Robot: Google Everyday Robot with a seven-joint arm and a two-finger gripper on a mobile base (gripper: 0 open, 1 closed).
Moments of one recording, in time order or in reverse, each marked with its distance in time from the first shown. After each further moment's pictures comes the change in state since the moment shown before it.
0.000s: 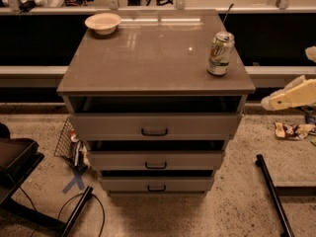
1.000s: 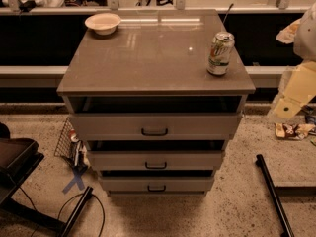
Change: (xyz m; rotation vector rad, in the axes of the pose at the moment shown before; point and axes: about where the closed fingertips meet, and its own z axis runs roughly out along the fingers) arm -0.049 0.078 -0.042 -0.214 0.516 -0.392
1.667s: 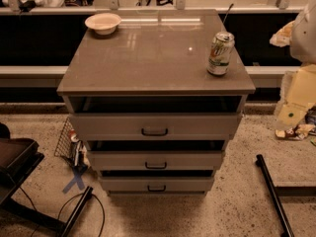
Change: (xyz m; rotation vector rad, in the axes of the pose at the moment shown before) arm -0.004 0.015 -0.004 -0.048 0.048 -0.077
